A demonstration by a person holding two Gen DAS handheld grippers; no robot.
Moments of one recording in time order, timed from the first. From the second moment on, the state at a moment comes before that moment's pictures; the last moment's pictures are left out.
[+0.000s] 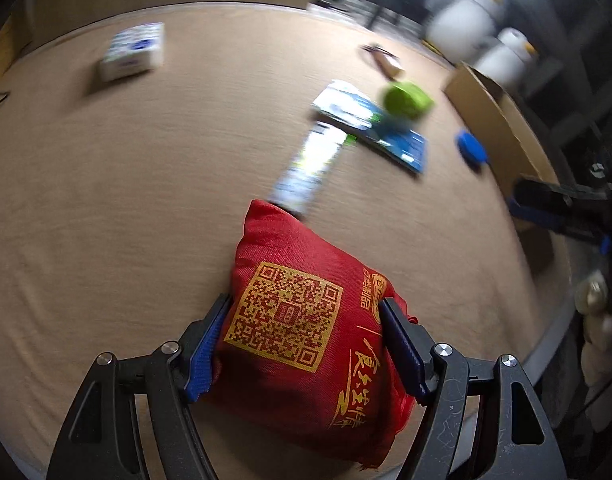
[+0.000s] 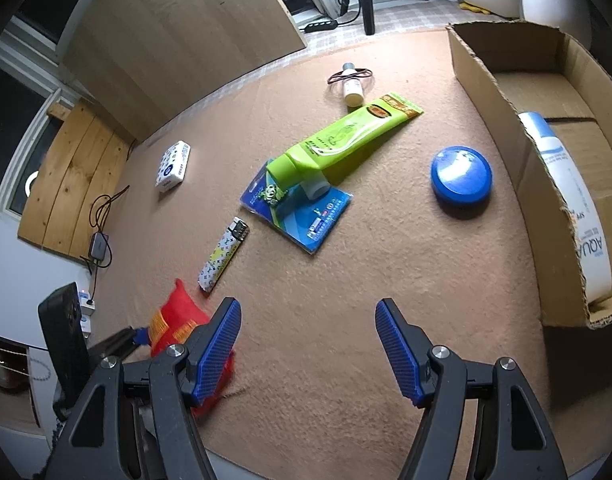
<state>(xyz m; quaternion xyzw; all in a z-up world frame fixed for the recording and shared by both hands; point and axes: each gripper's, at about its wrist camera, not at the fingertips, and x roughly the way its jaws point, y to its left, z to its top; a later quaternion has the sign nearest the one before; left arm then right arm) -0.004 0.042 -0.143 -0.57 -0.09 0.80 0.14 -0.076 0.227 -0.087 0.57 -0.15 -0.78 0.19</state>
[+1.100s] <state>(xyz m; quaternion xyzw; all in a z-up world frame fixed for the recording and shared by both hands) -0.002 0.087 -0.121 -0.57 -0.12 0.79 0.20 -0.078 0.214 -0.092 0.59 -0.07 -0.77 0.25</state>
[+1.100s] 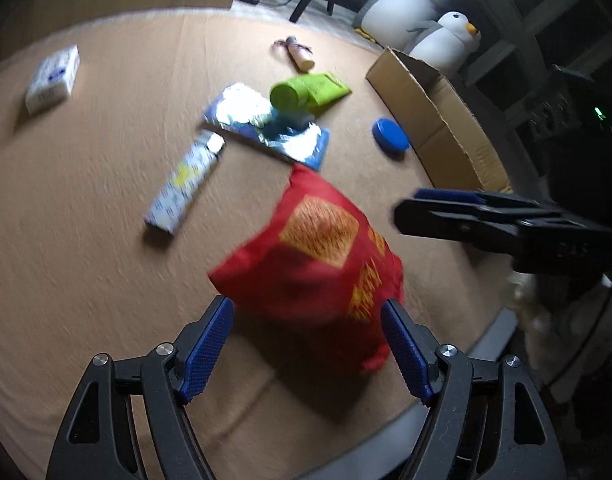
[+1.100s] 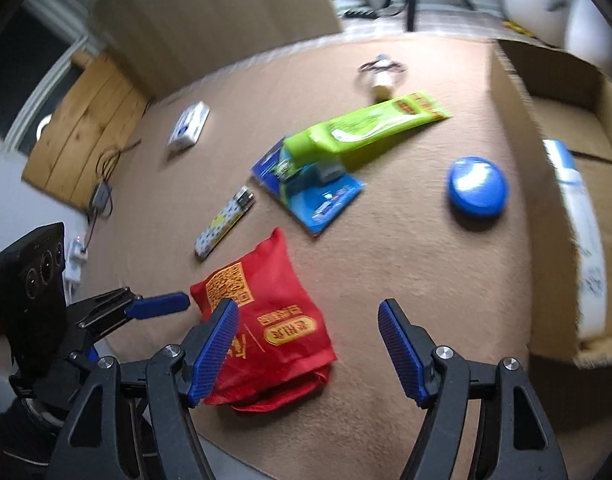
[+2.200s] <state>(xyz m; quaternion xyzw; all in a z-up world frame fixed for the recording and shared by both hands) -0.034 0.139 -0.111 -0.55 -0.14 0.79 0.24 -0.080 0.214 -0.088 0.59 -0.06 -0.76 0.26</state>
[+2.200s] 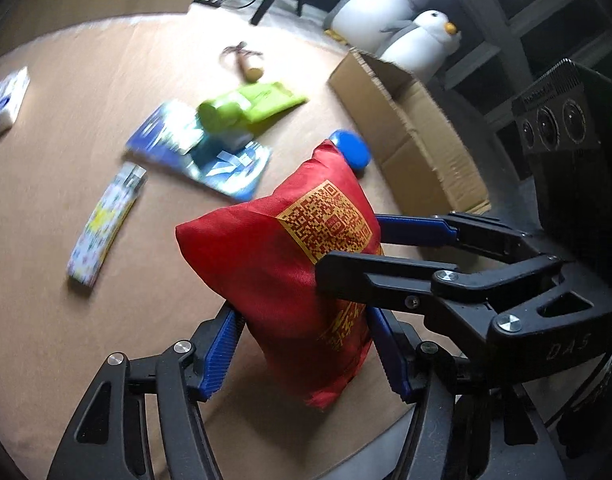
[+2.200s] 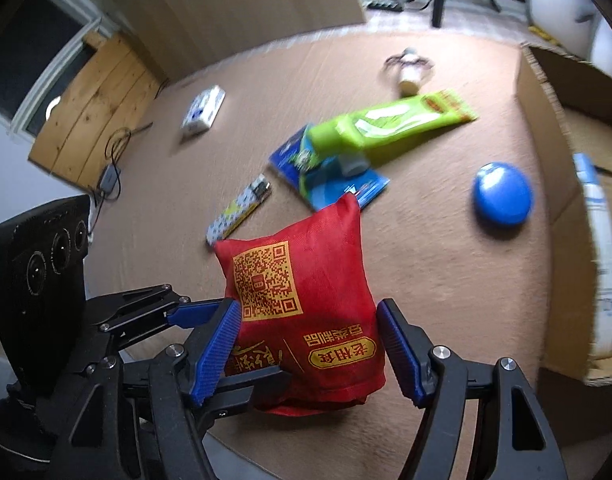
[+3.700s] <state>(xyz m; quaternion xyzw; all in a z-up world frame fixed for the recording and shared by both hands) -0.162 0.364 -0.067 -0.49 -0.07 0.80 0.34 -0.138 0.434 -0.022 0.50 -0.10 -0.86 0.08</state>
